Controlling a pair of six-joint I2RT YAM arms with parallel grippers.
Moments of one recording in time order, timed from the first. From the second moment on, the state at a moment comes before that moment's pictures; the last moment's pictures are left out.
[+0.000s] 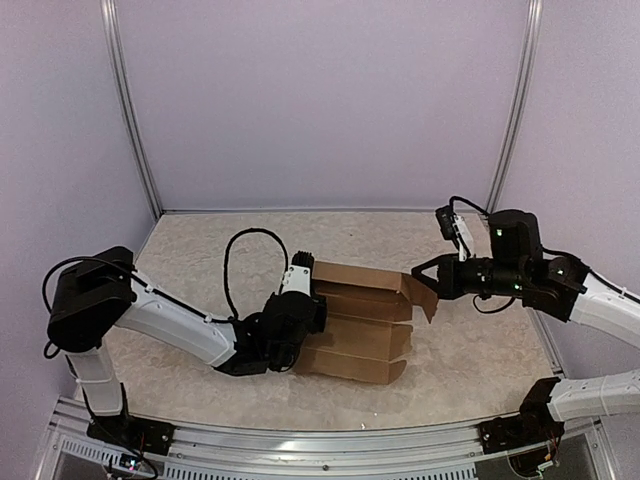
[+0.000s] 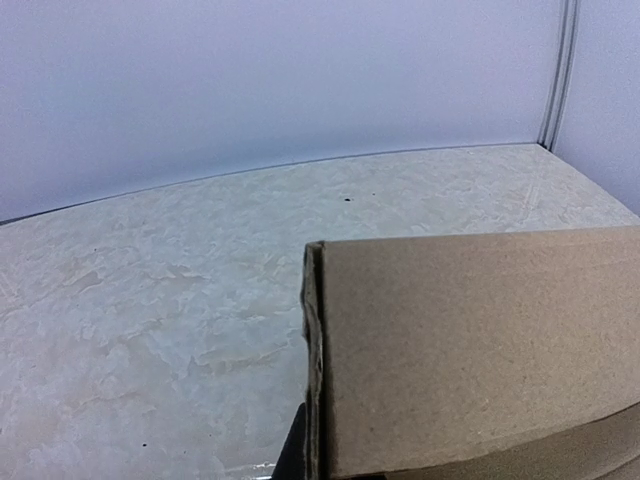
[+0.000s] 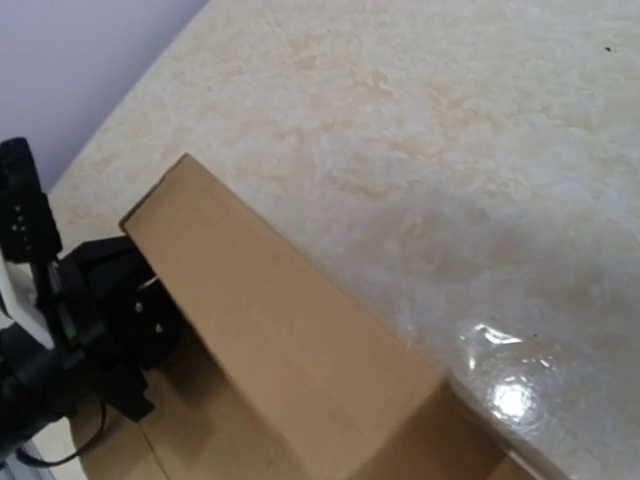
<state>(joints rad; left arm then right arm) -1.19 1.89 0.88 0.72 -0.92 -0.22 0.70 0.97 0.79 -0.27 -0.19 0.39</state>
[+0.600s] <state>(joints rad) -1.19 1.81 1.01 0.15 -0.85 -0.57 0.76 1.07 0.81 -0.27 -0.02 0.47</state>
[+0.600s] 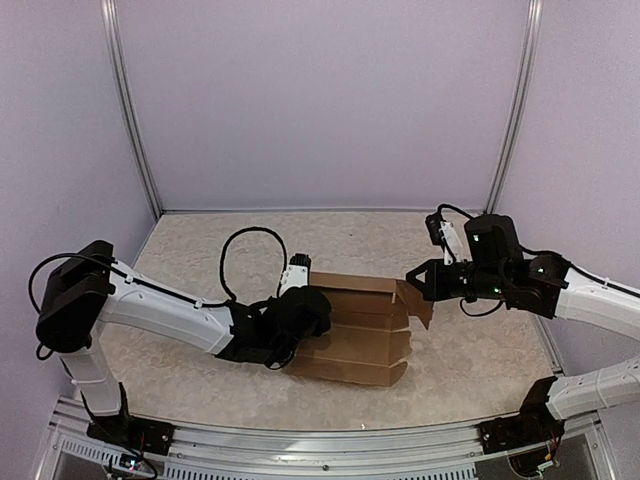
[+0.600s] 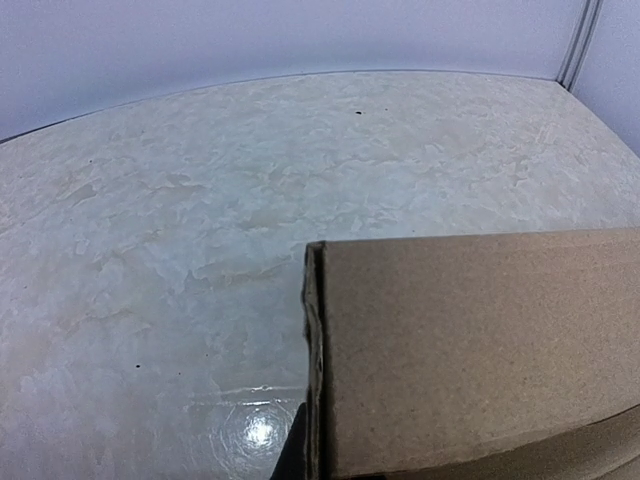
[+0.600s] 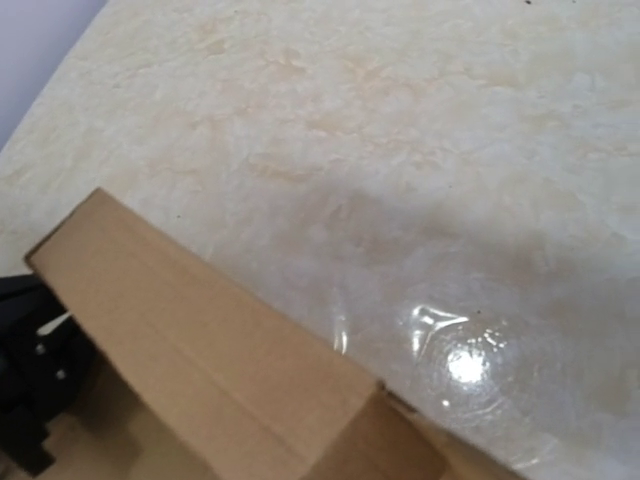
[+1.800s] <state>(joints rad) -1.18 1.76 1.02 0.09 -0.72 -0.71 0.89 1.22 0.79 -0.03 0.09 0.62</state>
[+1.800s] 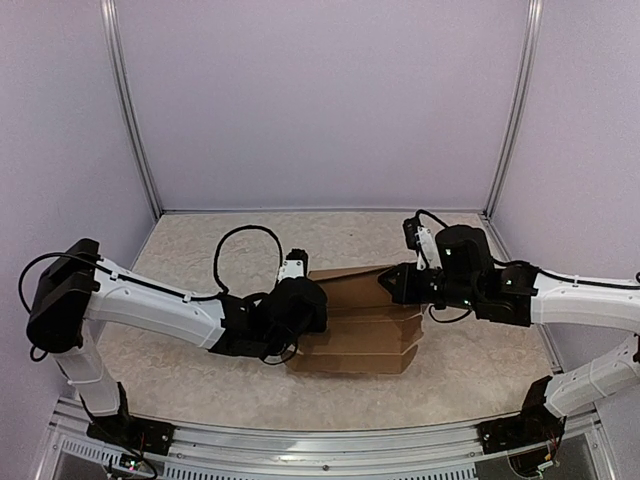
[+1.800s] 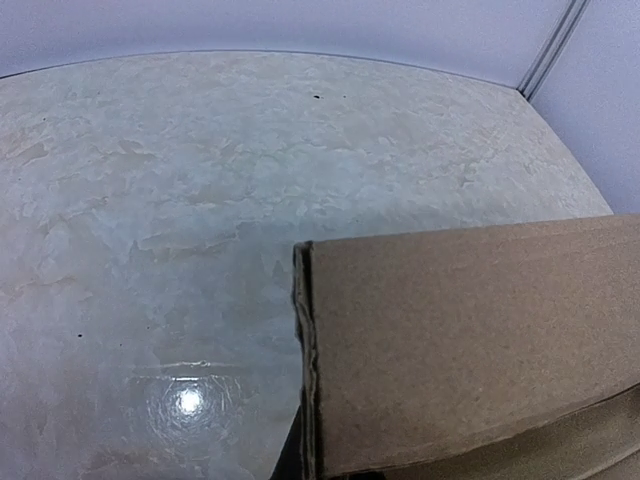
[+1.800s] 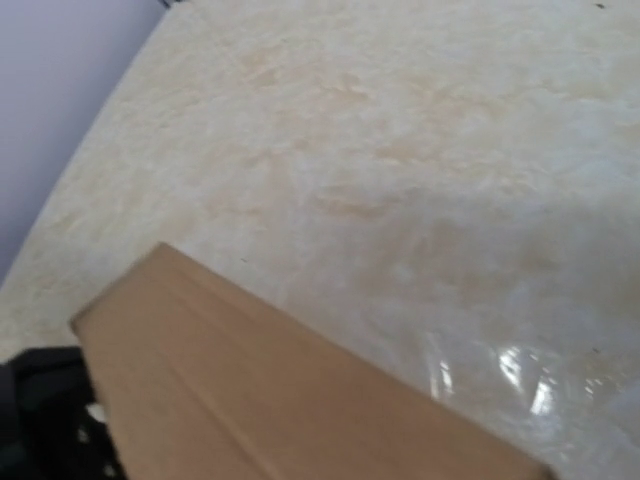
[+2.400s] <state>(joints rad) -1.16 1.73 1.02 0.13 -0.67 -0.73 0.91 1.15 0.79 -0.01 0.06 0.59</state>
